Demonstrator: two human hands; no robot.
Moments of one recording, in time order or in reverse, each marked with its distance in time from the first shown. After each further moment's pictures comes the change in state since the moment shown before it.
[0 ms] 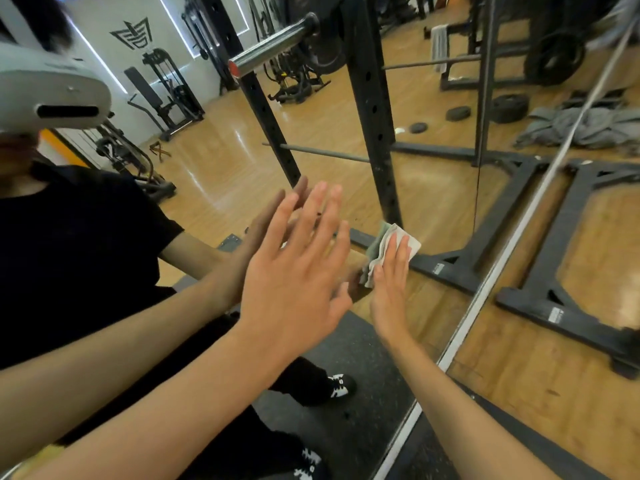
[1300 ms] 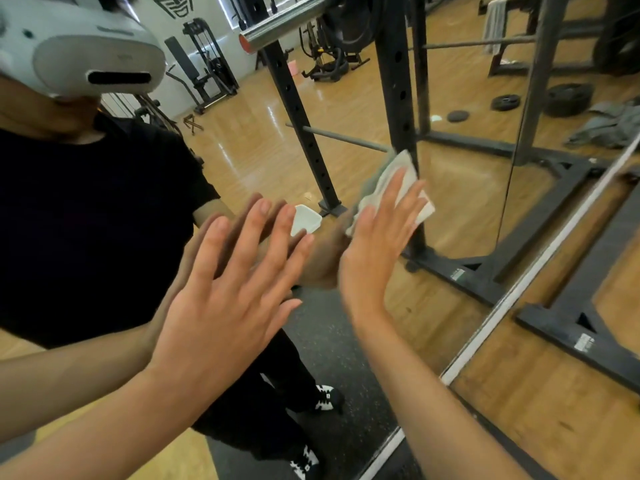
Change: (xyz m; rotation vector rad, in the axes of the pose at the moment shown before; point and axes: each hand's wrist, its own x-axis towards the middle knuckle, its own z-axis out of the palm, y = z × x) left_hand -0.018 -0.004 0.036 0.485 0.006 -0.001; right_hand 0.074 -0.082 0.007 0.000 0.206 -0.099
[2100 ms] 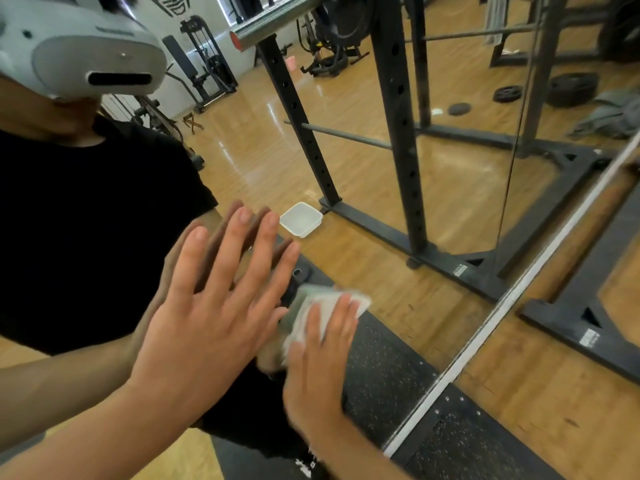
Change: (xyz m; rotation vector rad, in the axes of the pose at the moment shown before) left_hand -0.001 -0.002 -0.003 -0.033 0.020 0.001; right_hand -0.156 0.047 0.003 -0.083 -0.238 -0.158
